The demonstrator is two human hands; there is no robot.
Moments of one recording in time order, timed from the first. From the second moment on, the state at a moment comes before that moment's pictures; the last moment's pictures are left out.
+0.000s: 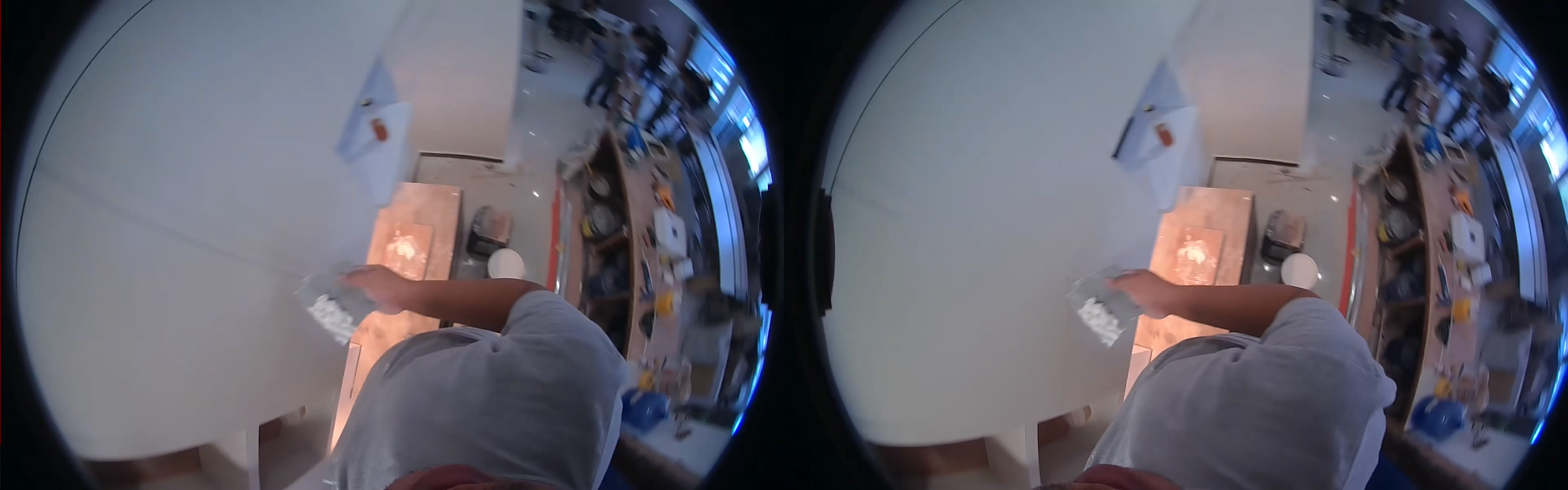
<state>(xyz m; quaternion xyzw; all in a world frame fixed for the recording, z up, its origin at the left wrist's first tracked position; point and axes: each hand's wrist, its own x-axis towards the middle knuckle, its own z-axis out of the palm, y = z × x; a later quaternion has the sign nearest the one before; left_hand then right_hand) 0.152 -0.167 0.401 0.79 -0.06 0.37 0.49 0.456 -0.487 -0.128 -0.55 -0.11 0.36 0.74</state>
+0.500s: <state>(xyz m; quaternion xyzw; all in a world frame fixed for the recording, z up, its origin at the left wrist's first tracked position) 0.318 -0.354 -0.079 0.79 -0.18 -0.04 0.59 0.411 -0.561 -0.078 -0.28 0.08 0.36 0.89</state>
